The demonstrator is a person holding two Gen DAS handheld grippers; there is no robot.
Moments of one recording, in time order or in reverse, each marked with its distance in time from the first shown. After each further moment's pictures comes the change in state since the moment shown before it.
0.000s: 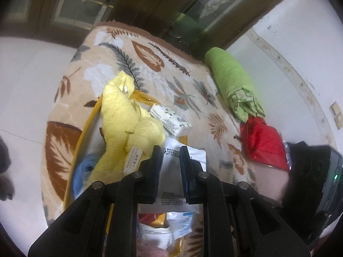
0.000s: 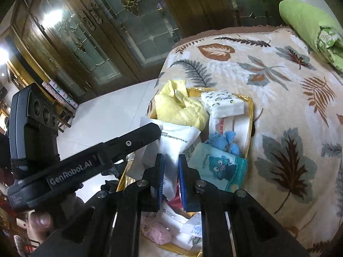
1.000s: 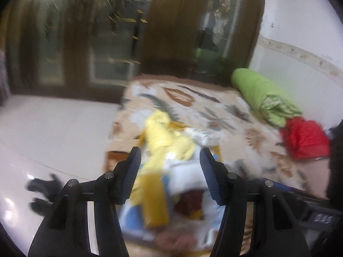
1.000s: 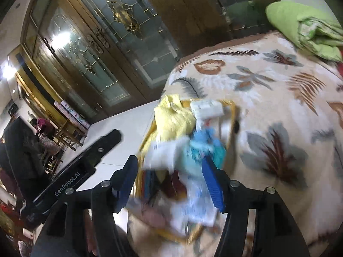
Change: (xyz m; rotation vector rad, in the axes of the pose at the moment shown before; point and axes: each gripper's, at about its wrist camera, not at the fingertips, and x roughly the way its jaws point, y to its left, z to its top) left arm -0.066 -0.057 -0.077 0.260 -0.359 0.436; right arm -0.062 -0.035 -0.052 0.081 -0.121 0.092
